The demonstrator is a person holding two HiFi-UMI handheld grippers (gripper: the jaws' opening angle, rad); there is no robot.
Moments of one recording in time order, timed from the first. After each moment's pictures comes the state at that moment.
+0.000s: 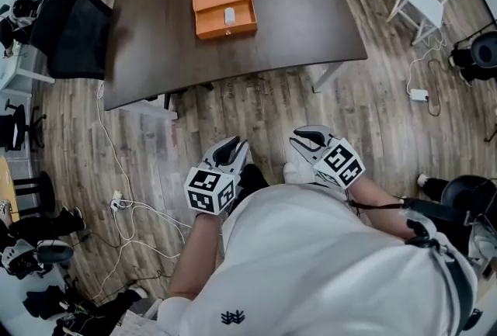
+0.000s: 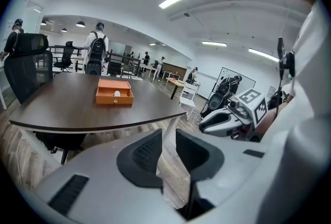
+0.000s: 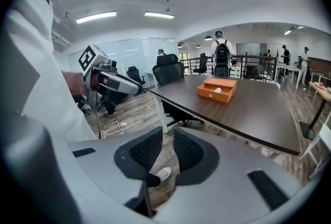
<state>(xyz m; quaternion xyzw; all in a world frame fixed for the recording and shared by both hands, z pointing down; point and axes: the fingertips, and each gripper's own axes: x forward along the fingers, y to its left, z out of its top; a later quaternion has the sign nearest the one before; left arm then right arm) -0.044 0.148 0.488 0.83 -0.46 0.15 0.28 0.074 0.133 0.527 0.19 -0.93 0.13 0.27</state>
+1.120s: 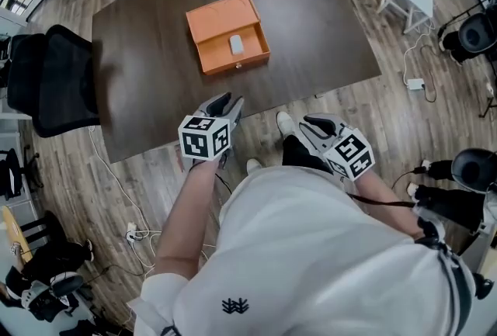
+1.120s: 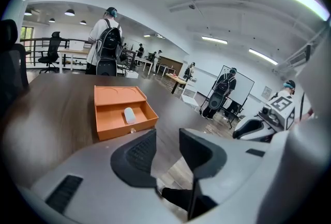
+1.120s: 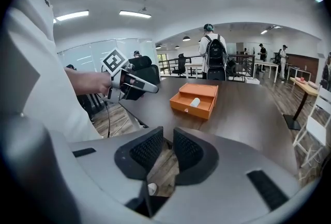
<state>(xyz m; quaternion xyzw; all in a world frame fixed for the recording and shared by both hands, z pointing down) -0.148 -0.149 0.512 0.85 -0.41 0.17 0.30 0.007 -0.069 0.514 0.30 -0.90 0.16 0.27</state>
